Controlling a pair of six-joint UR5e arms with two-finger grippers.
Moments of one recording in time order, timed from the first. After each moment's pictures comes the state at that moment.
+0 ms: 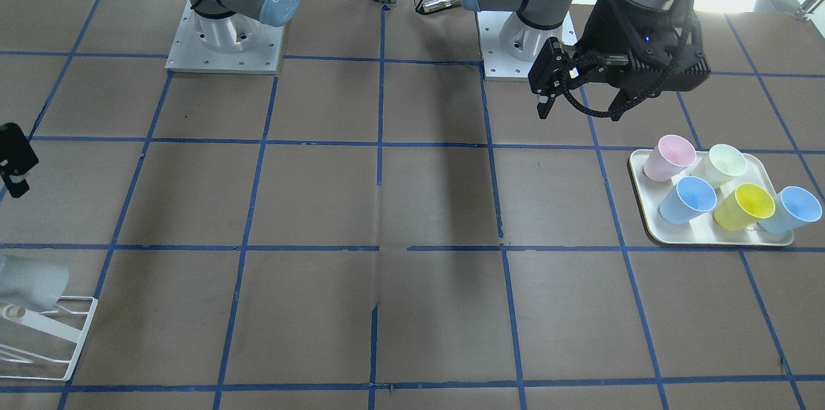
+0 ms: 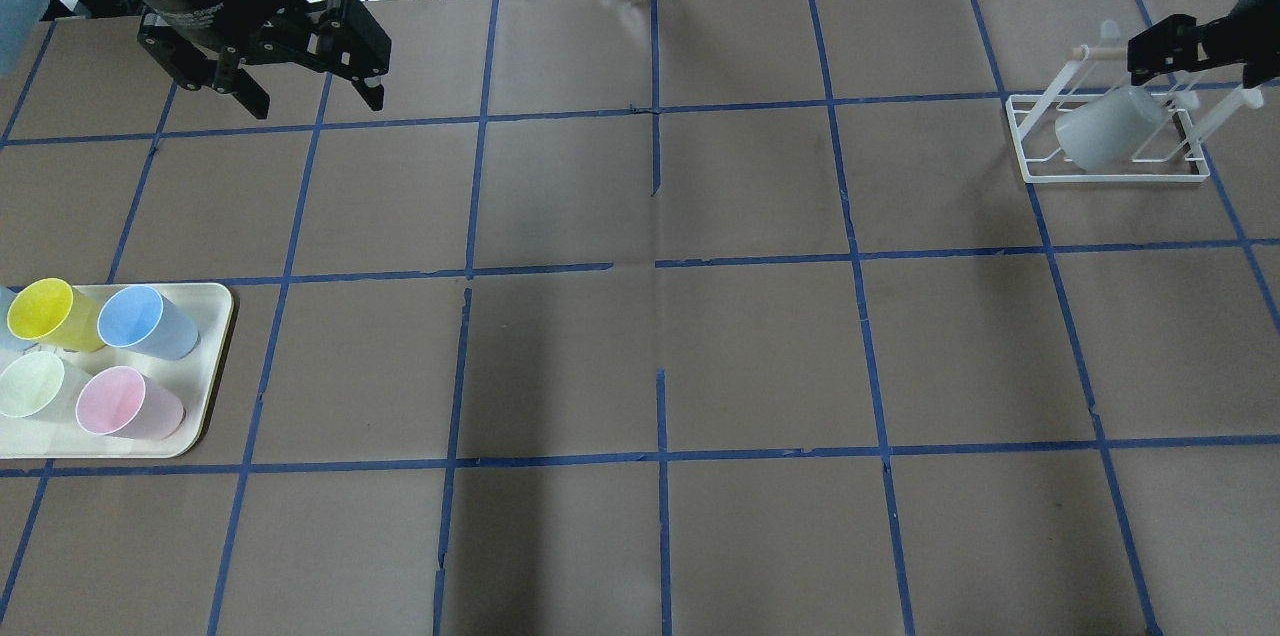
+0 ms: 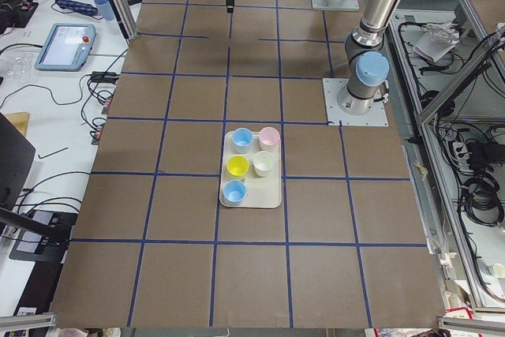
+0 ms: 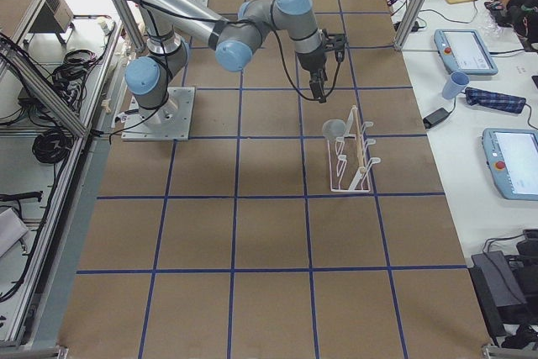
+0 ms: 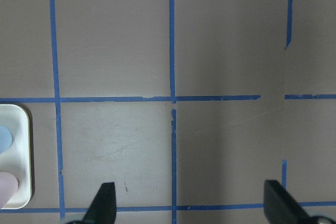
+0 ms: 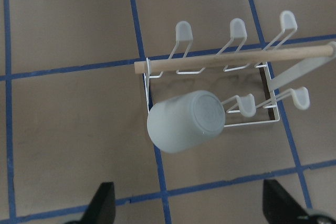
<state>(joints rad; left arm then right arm) -1.55 -1.59 -1.46 -1.59 1.55 0.02 1.12 -1.59 1.82 -2.17 -1.52 -0.30</state>
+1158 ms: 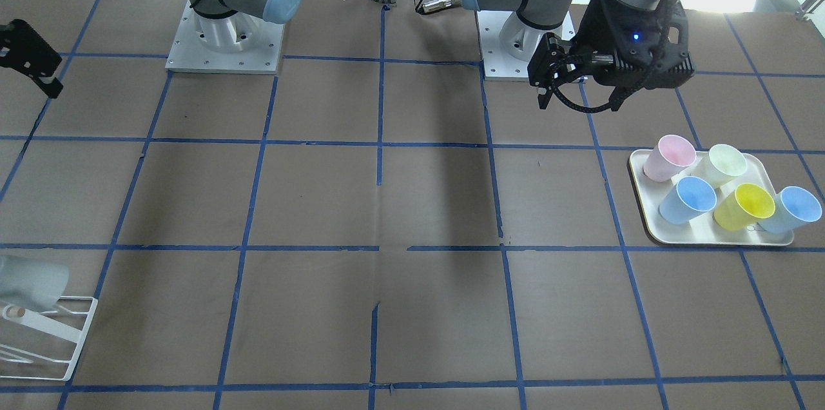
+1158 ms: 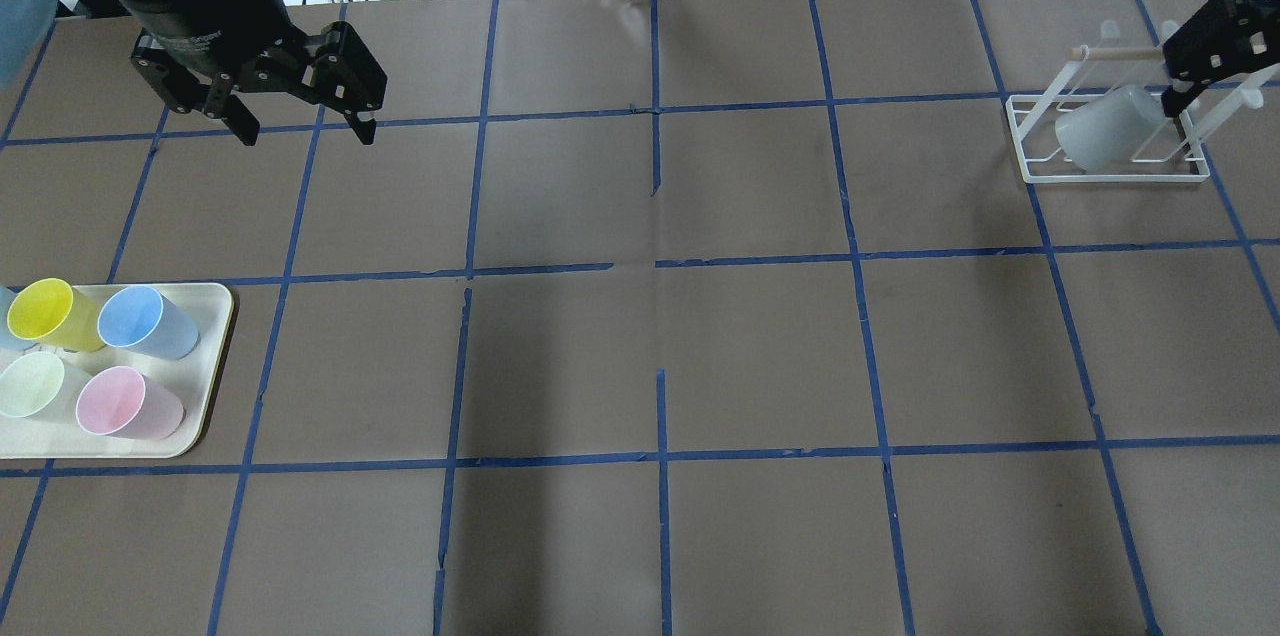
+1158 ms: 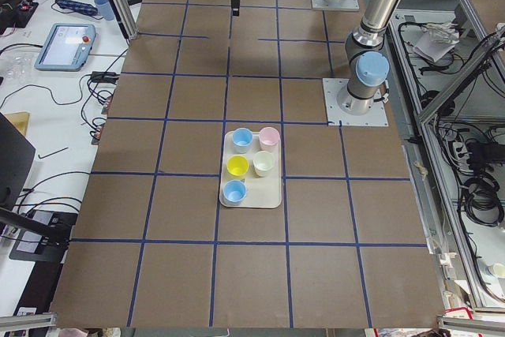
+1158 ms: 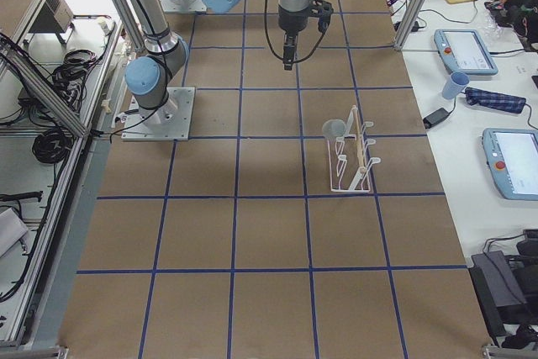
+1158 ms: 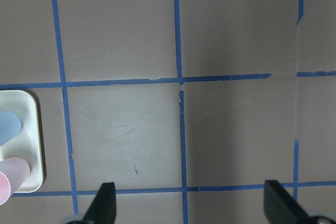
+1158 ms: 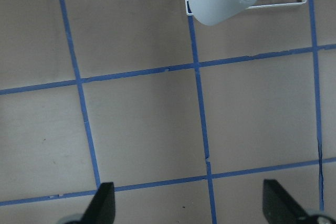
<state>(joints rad) -1.56 -1.58 -1.48 -1.64 1.61 0.04 1.22 -1.61 1.52 -1.49 -1.58 -0.25</state>
